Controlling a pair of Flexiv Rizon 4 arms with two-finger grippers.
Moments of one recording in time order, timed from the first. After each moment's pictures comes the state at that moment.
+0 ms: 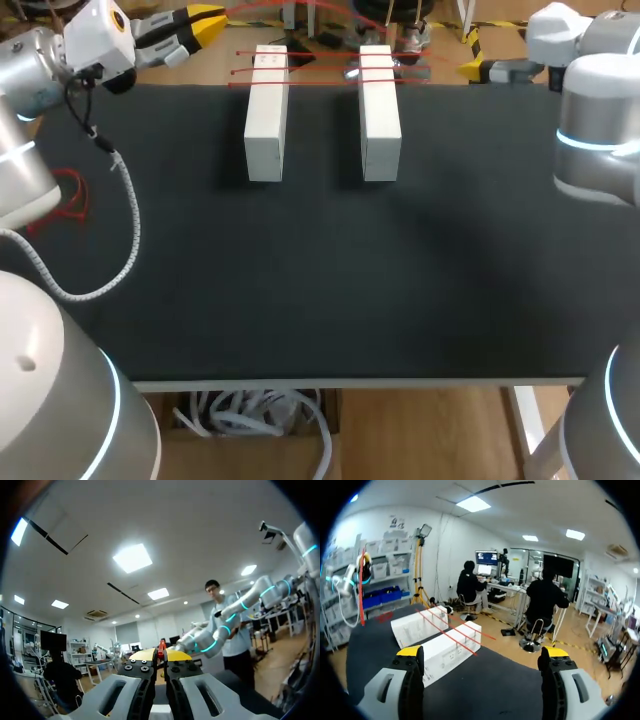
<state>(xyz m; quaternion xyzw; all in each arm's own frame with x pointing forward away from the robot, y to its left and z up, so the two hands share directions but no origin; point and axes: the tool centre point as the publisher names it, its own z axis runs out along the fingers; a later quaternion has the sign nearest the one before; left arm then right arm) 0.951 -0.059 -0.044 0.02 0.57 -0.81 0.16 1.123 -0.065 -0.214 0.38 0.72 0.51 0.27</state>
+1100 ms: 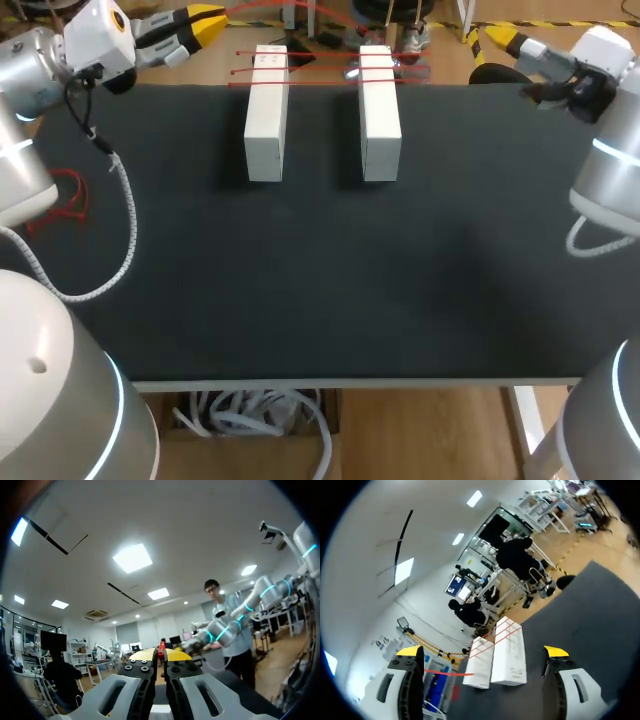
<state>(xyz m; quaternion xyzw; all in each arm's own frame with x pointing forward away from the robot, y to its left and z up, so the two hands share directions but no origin) 0.951 -0.059 -0.043 0.02 0.57 -0.81 0.16 1.015 -0.051 -0.170 0.67 0.41 0.62 -0.02</state>
